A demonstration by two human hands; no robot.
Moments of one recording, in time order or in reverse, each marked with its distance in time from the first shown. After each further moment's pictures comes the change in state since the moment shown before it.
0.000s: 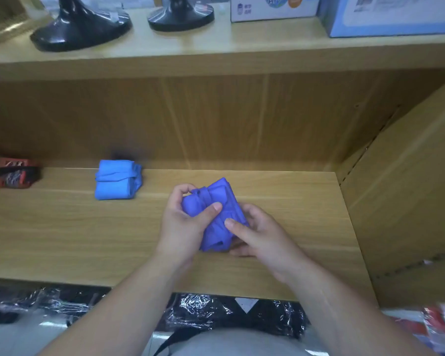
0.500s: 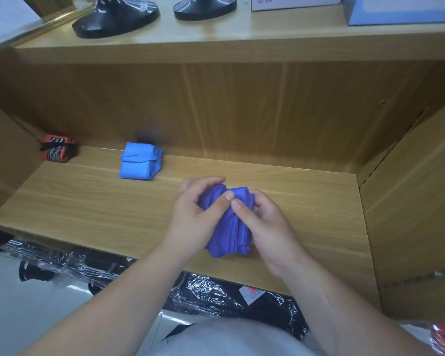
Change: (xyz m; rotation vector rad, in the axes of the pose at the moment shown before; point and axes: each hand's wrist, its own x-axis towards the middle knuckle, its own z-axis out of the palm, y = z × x) left_hand -0.028 0.016 0.006 0.420 0.019 0.232; right_hand -0.007 -0.007 0.001 0.135 -0.042 -0.112
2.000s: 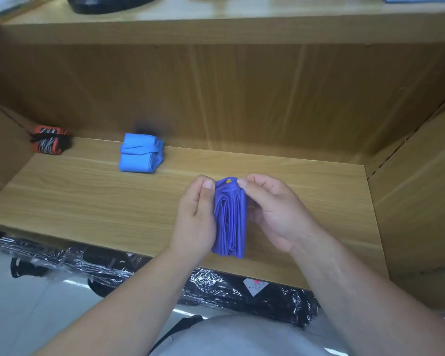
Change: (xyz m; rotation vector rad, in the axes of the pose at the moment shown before) left_hand -0.002 -0.021 -0.003 -0.232 0.028 0.033; right_hand 0.018 -0.020 0.017 0.022 -0.105 0.015
